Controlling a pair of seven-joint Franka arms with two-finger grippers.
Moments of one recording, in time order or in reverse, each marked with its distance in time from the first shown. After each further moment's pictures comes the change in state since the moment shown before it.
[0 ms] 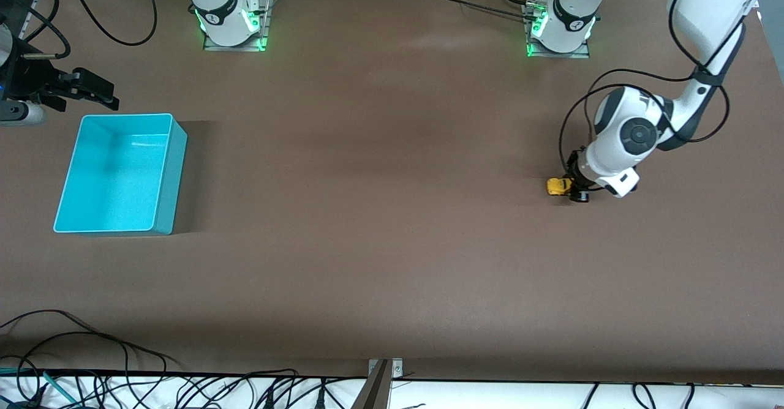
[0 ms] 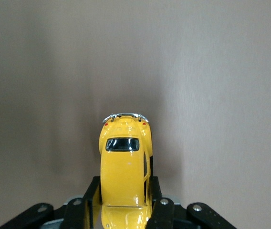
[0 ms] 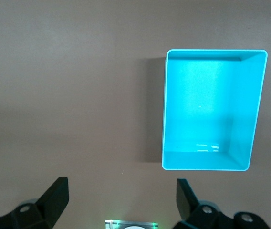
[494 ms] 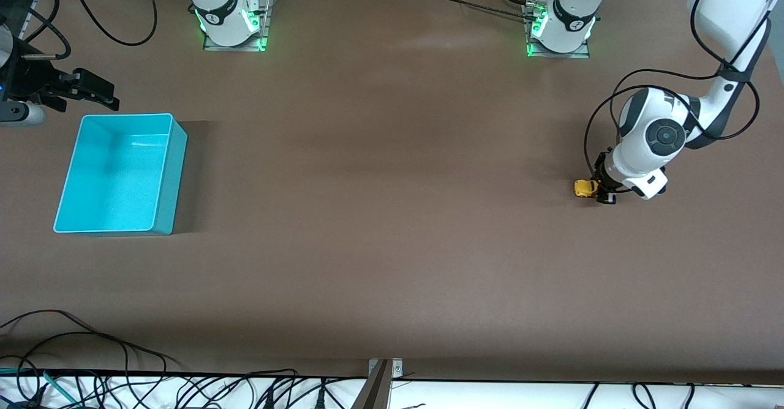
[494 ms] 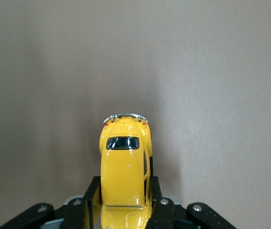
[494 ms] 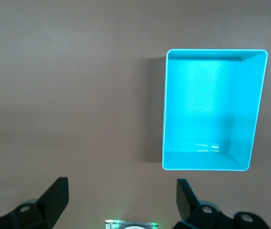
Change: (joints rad) left arm 0.058 -0.005 0.044 0.002 0.112 0.002 0.043; right arm 0.000 0.002 0.000 0.000 0.000 0.000 0.000
